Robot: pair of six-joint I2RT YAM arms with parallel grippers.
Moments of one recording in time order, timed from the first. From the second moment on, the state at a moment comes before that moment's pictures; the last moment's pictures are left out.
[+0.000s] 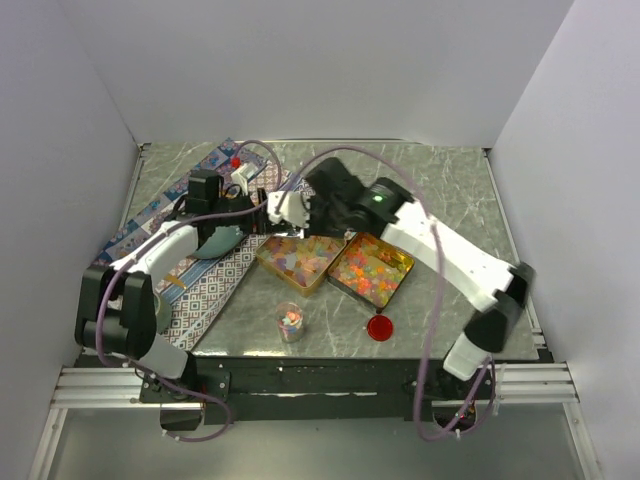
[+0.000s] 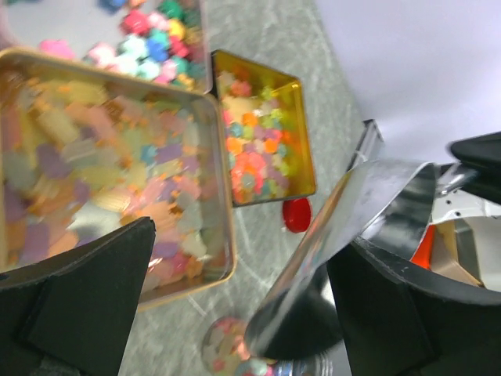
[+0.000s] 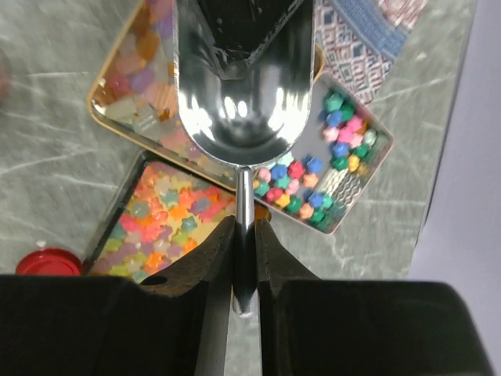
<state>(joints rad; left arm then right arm) -0.19 1.51 0.98 -0.06 0.92 -0.38 0.88 1.67 1.80 -1.03 0.05 -0.76</state>
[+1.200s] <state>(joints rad) -0.12 1.58 1.13 0.02 0.85 -0.45 0.38 1.48 1.38 -1.32 -0.04 -1.07</state>
